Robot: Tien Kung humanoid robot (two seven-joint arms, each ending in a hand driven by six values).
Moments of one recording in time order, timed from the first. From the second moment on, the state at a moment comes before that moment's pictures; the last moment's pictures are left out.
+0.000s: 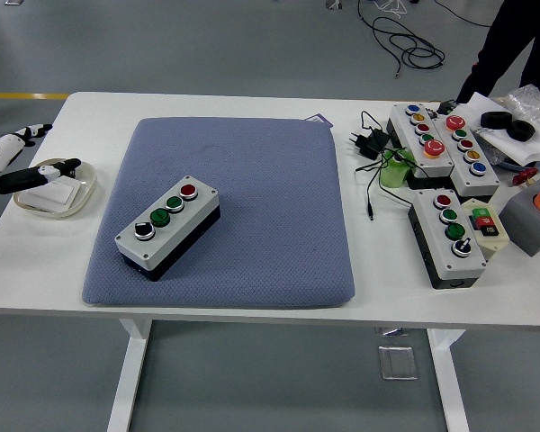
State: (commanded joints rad) left arm -0.34 0.54 -1.44 -1.35 1.97 -0.30 0.11; right arm 0.09 -0.12 0.91 0.18 -1.06 -0.13 -0.33
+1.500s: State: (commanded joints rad) left arm -0.45 0.57 -1.19 -1.58 2.17 -0.08 0.05; right arm 0.12 -0.12 0.92 0.18 -1.07 -0.13 -0.34
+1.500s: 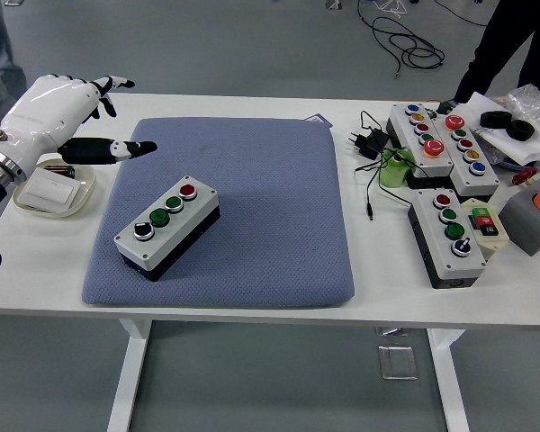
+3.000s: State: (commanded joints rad) left arm -0.44 0.29 -0.92 -1.47 2.25 -0.10 0.58; right arm 0.10 -0.12 0.94 0.18 -1.10 -0.12 -0.34
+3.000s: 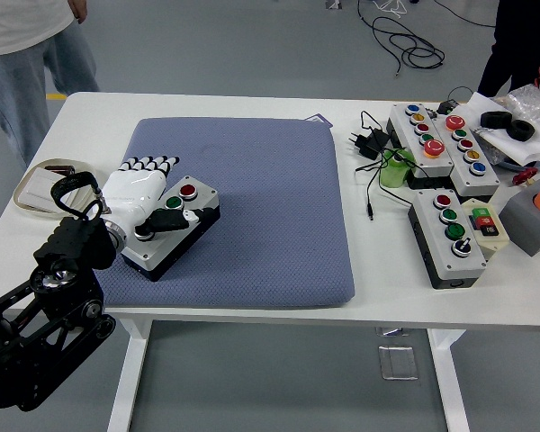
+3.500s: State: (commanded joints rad) left arm -0.44 0.24 -0.91 -1.36 2.27 -0.10 0.63; right arm 0.10 -0.12 0.94 0.18 -1.11 -0.12 -0.34
